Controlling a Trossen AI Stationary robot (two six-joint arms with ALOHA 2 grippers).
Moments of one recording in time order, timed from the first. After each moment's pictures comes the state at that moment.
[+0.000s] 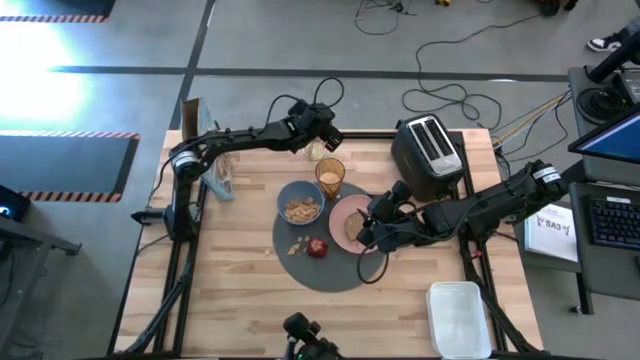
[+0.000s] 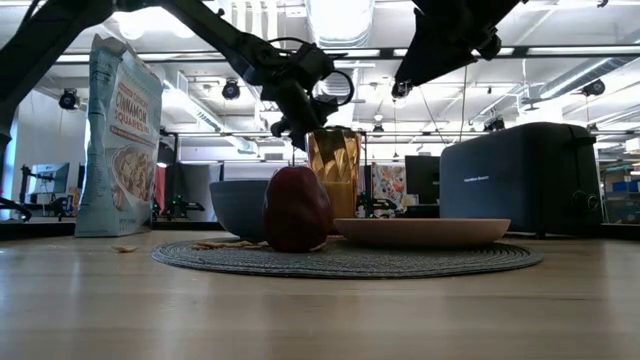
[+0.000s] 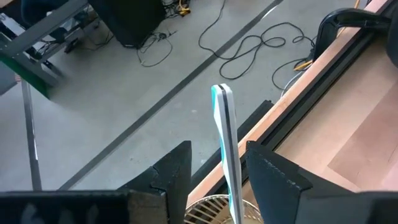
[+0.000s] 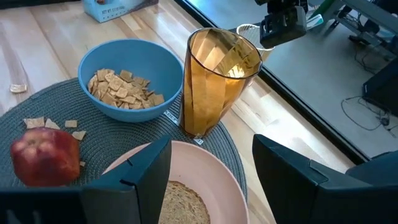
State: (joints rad) left arm 0.50 2.01 1.54 -0.14 -0.49 0.06; right arm 0.31 1.42 1.09 -0.59 0.84 0.57
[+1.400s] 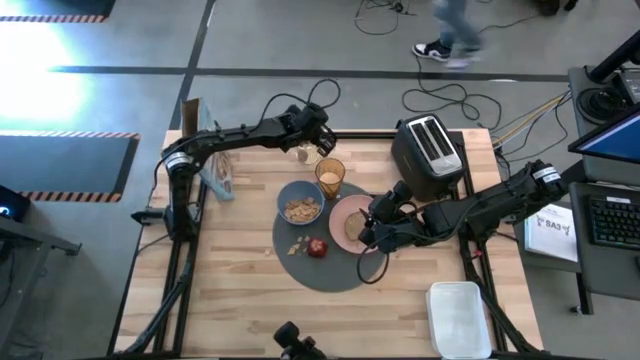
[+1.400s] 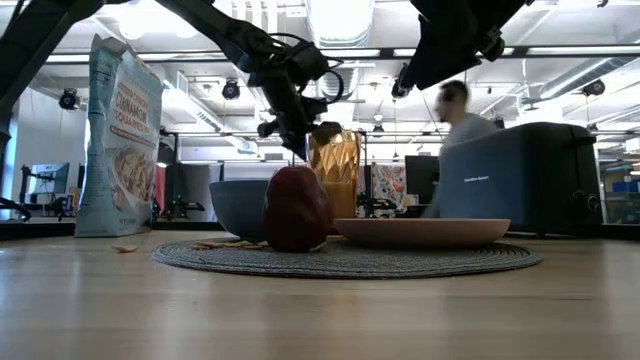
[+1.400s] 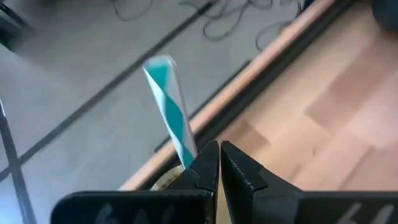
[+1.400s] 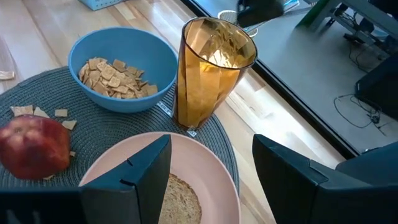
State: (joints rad) left arm 0.50 1.95 1.54 -0.39 -0.40 -0.09; right arm 0.31 1.42 1.08 -0.64 0.84 0.58
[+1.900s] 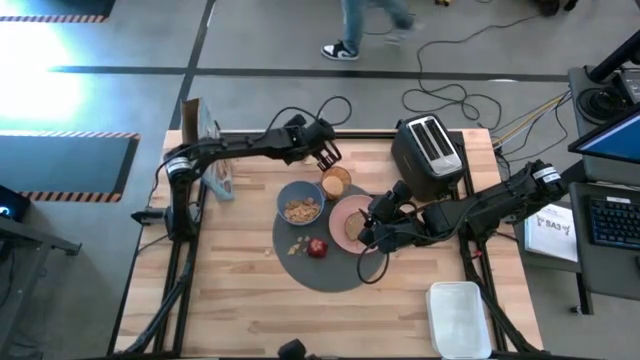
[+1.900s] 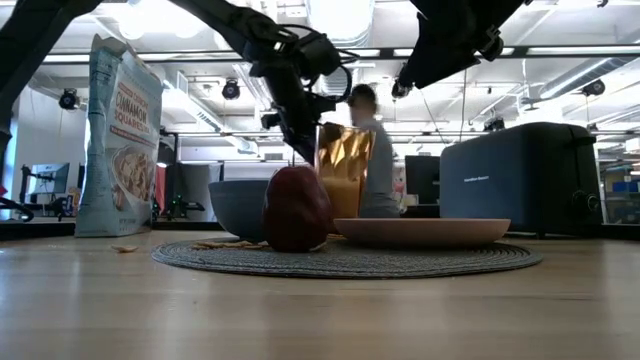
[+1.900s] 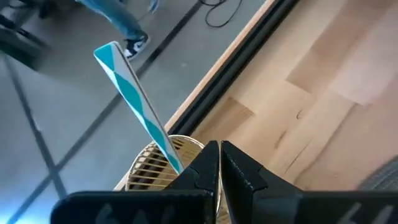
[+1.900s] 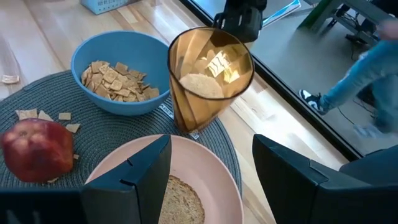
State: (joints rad) left arm 0.39 1.95 1.54 -0.48 -0.51 -0.04; right arm 0.31 1.42 1.08 -0.62 0.84 0.58
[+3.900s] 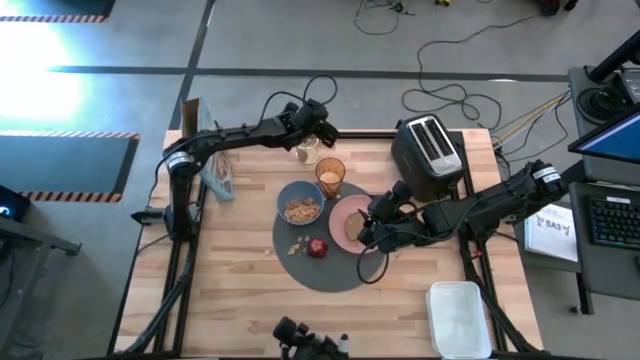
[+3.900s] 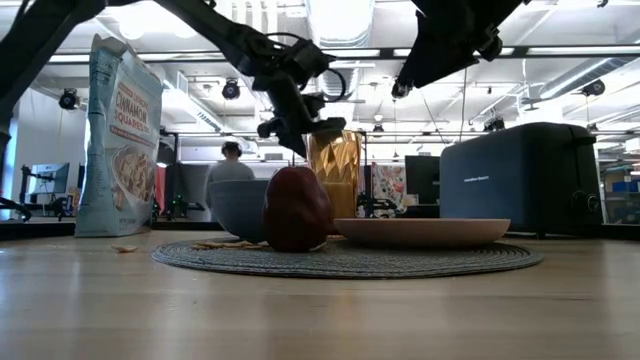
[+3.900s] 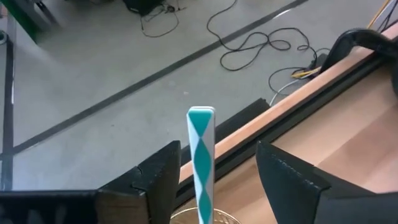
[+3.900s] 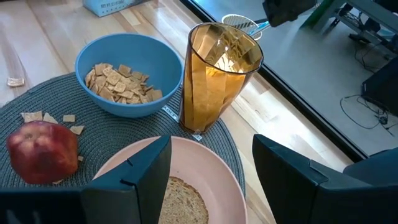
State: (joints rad) left arm 0.50 1.96 1.54 -0.27 -0.48 -0.21; right arm 0.31 1.42 1.08 -0.61 0.83 0.58
